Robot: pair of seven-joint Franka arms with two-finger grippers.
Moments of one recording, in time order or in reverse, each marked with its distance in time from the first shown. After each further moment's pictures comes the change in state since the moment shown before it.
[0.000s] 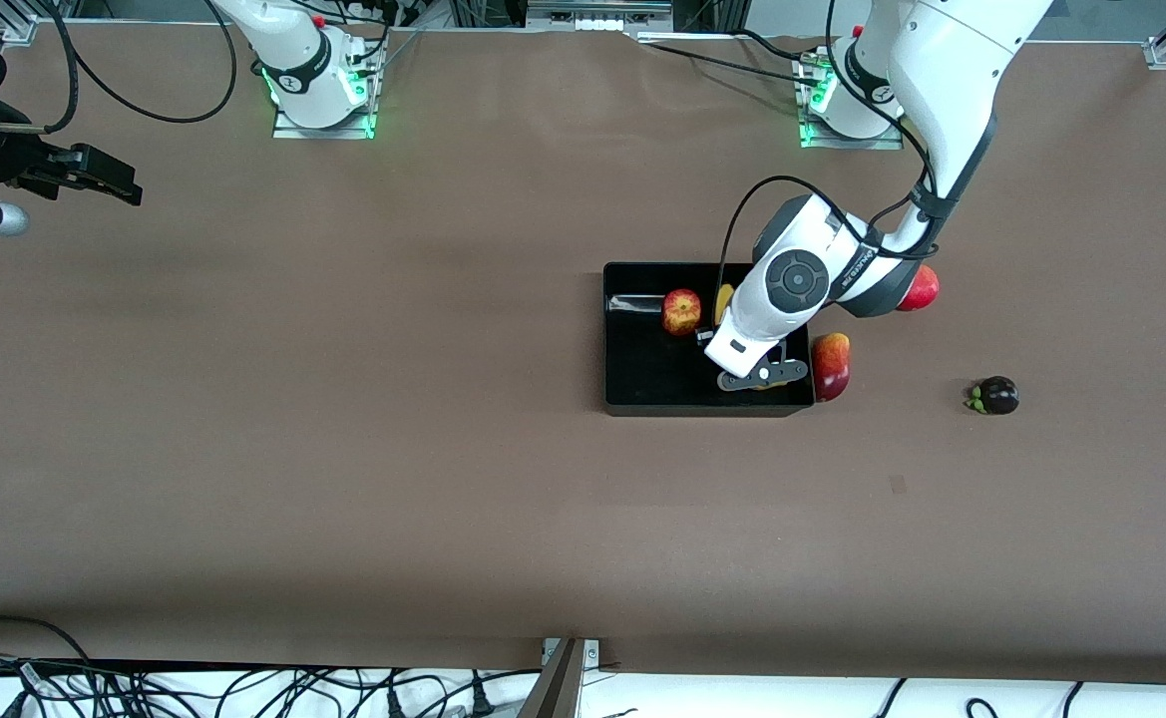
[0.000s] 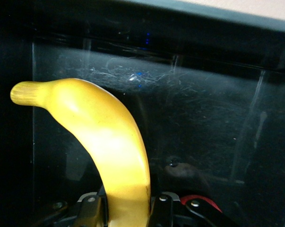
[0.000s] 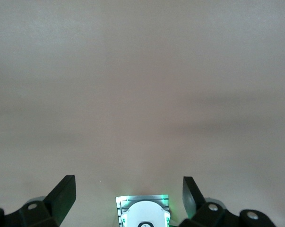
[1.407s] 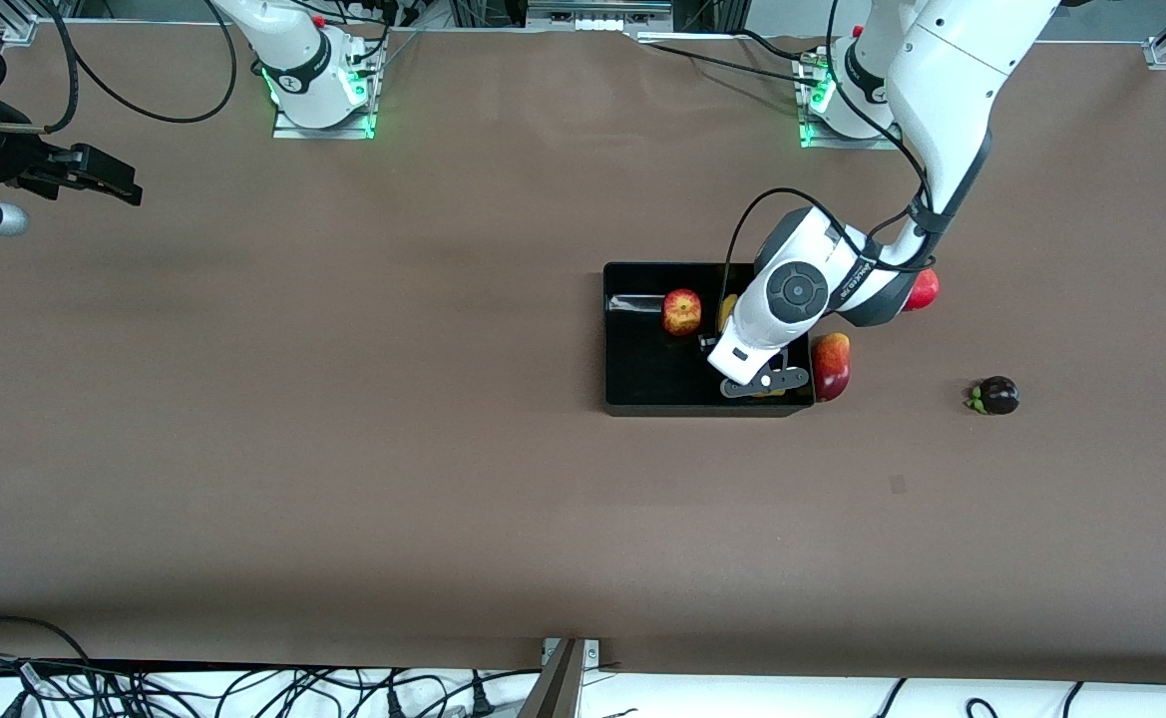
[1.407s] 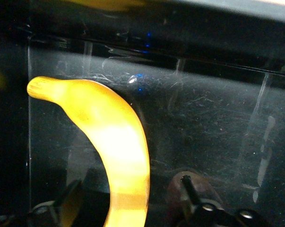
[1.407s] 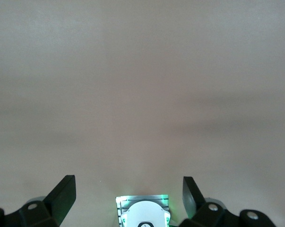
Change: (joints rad) left arm 0.004 0.034 0.011 0.001 0.020 0.035 0.001; right arm 0.000 0.000 0.000 0.000 0.000 0.000 0.000
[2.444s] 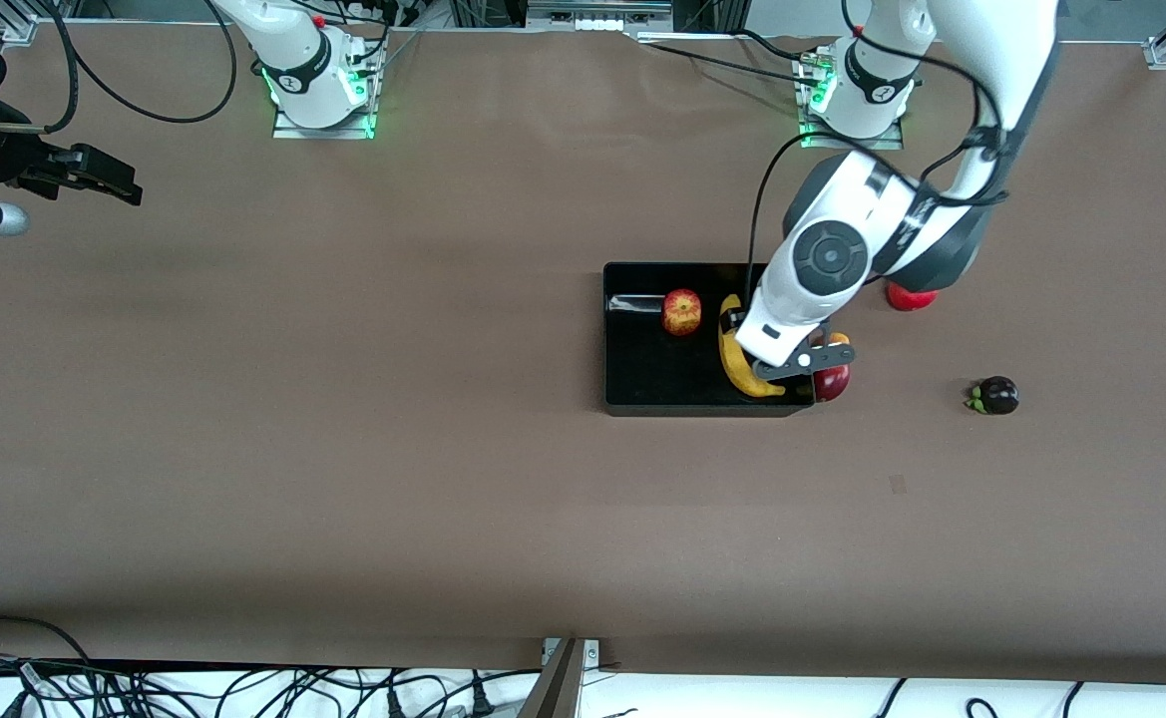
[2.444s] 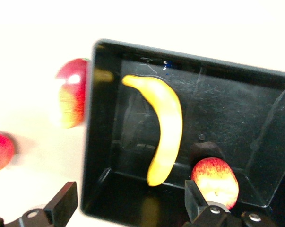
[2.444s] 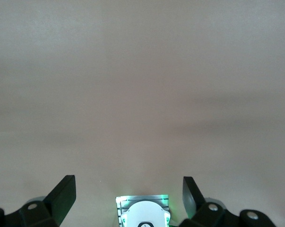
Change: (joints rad) left arm 0.021 -0.212 -0.004 0.150 -0.022 -0.452 -0.002; right arm 0.000 0.000 0.000 0.000 0.000 0.000 0.000
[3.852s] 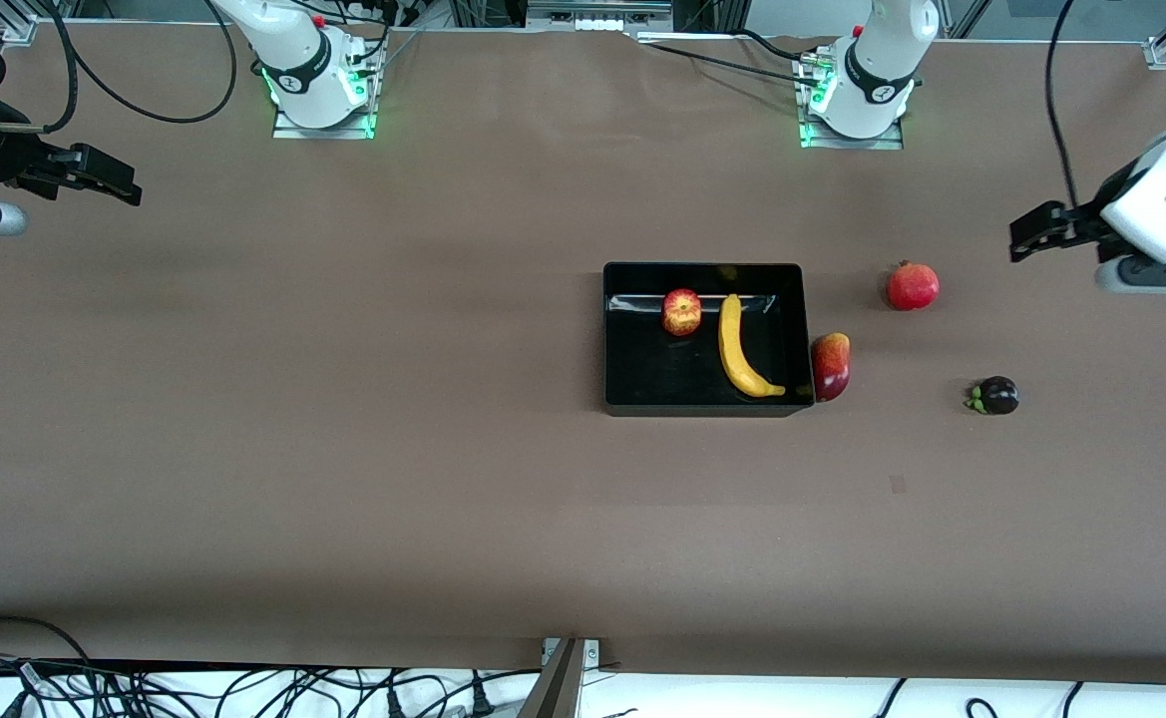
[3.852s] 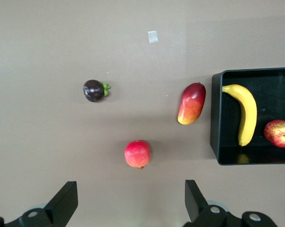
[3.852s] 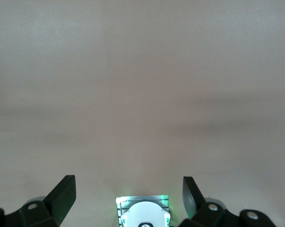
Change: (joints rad) left arm 0.276 -0.363 0.180 0.121 -0.057 -0.324 0.747; right arm 0.000 0.000 0.000 0.002 0.000 0.002 0.000
